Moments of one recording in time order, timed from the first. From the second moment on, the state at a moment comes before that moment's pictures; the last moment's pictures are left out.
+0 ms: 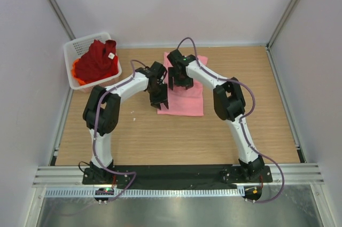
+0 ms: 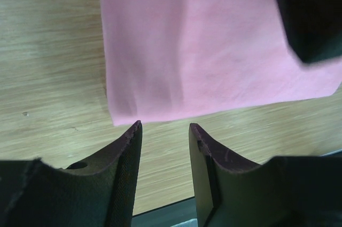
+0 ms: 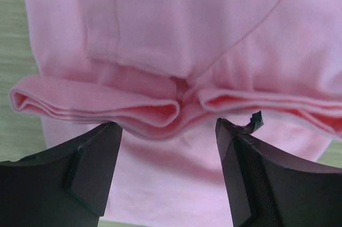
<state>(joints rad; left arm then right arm) -0.53 1.99 1.51 -0.80 0.20 -0.59 0.59 2.34 2.05 -0.90 0.15 0.51</state>
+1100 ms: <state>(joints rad) -0.46 1.89 1.35 -0.75 0.32 -0.54 0.30 1.81 1.45 -0.87 -0.14 0.43</state>
